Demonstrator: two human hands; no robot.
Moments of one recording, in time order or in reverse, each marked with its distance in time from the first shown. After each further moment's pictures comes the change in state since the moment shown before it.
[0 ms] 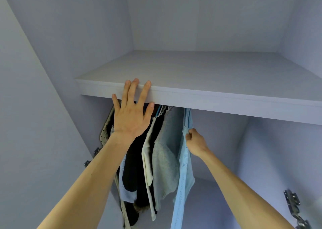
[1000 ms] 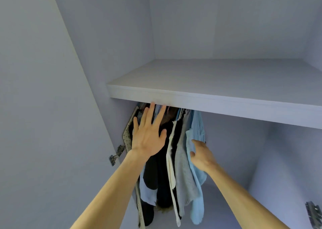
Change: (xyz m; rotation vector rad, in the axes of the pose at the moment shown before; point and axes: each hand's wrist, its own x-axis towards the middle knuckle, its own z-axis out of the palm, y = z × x) left_hand -0.058 0.013 -0.029 -0.032 -0.254 -0.090; right_hand -0.045 -0.011 0.017 -0.190 -0.146 -0.138
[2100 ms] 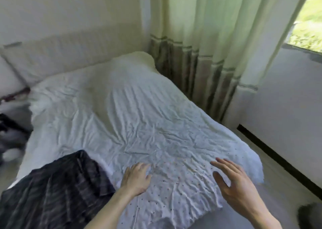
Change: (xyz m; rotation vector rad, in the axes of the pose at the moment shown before) left_hand -0.954 0.215 -0.152 -0.038 0.093 -2.385; right_hand -0.662 -0.260 0.303 -0.135 -1.237 -1.807
